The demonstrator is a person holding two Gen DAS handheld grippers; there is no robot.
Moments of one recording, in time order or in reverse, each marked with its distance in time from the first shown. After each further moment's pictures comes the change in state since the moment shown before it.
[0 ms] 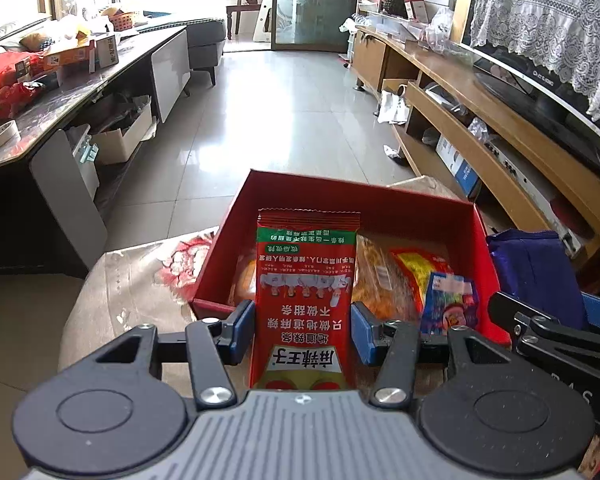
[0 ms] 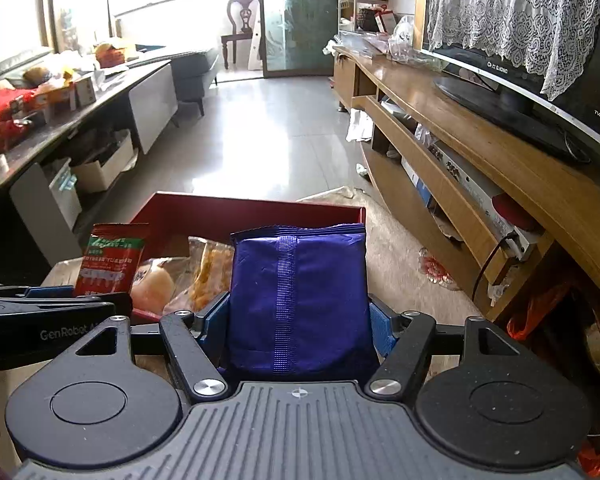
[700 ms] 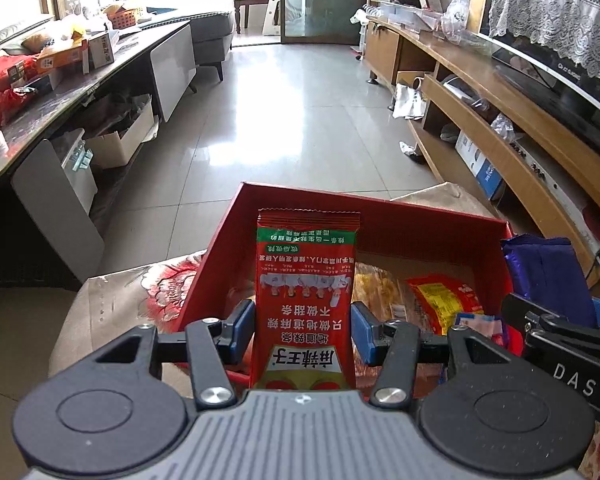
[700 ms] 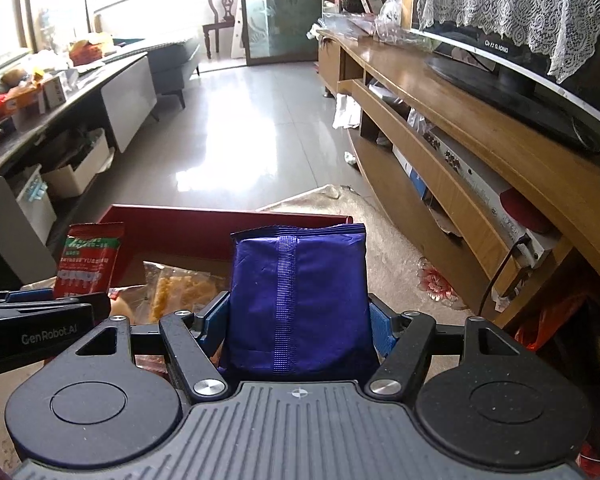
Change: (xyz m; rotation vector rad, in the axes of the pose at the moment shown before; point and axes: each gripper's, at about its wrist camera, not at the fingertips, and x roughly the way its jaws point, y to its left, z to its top) left arm 0.053 -0.012 0.030 0.004 0.024 0.046; right arm 0.052 -0.014 0.021 0.037 0.045 -0.023
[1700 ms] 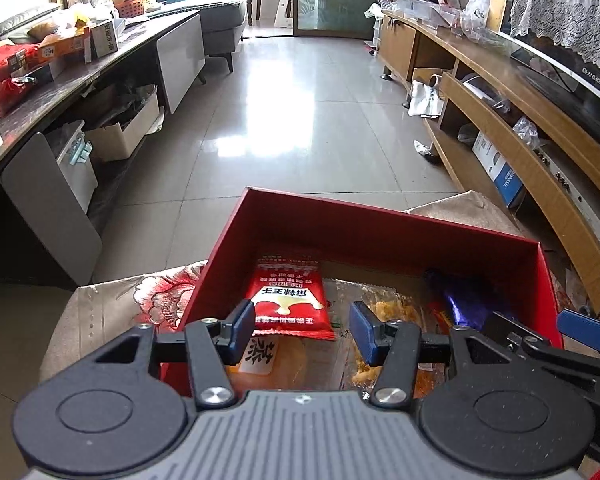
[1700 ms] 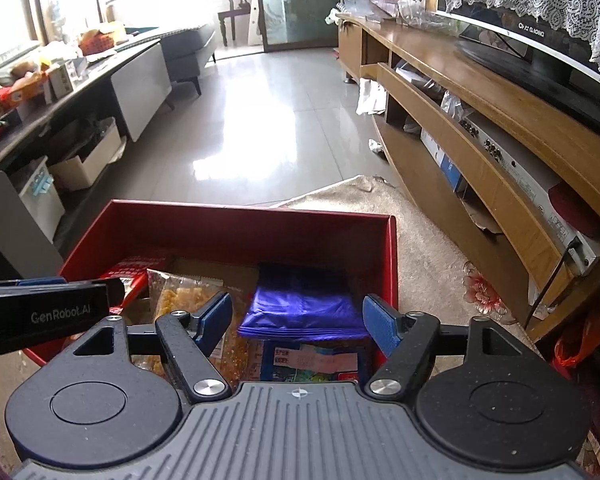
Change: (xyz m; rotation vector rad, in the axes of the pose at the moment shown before) left arm 0.032 0.004 0.017 -0.029 0.023 0.020; right arm 0.040 0.007 0.010 -0.005 0.038 0.064
